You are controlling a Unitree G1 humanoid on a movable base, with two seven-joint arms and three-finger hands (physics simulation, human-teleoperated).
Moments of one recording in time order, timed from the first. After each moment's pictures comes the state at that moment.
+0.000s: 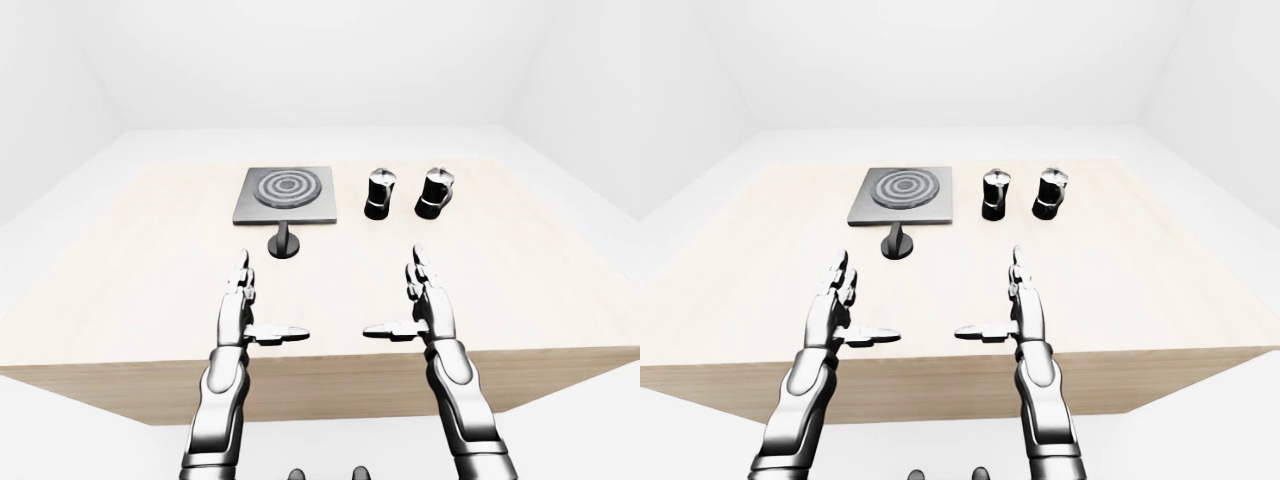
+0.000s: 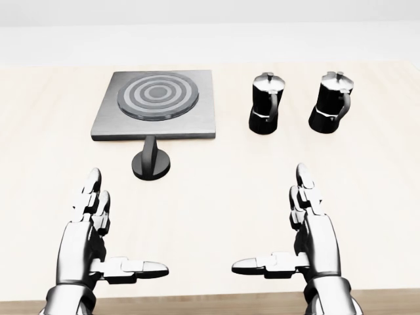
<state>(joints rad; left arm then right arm) 0.00 0.01 0.01 0.00 -0.01 0.00 -0.01 0.00 -0.01 -0.02 0.00 0.01 0.00 0.01</state>
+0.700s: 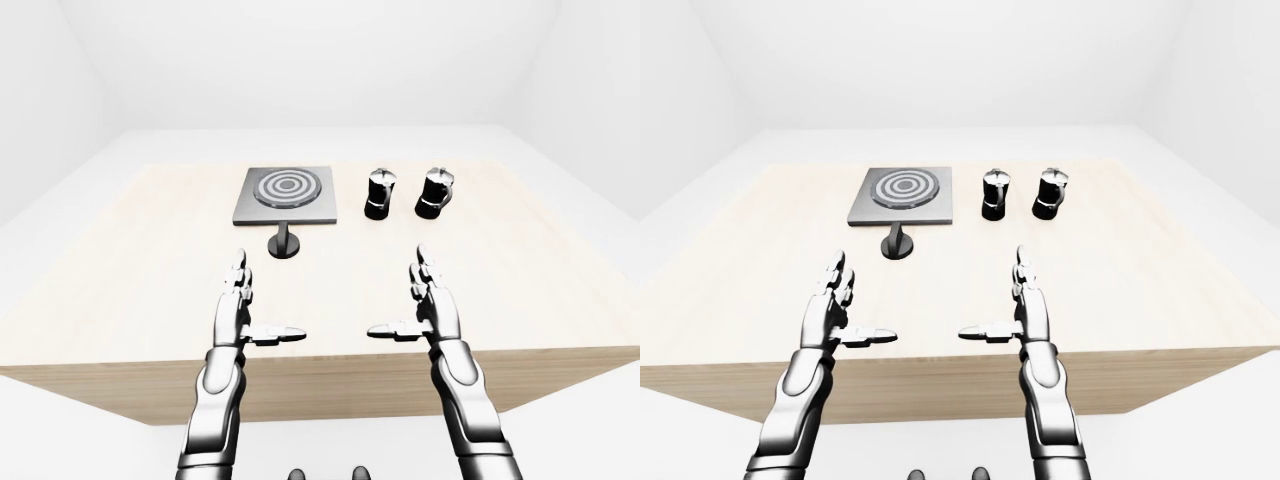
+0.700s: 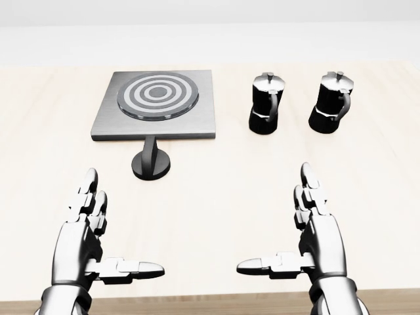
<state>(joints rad) 0.00 0.02 0.04 0.00 -0.02 0.00 -0.04 0.00 -0.02 -0.04 0.00 0.02 -0.01 0.03</state>
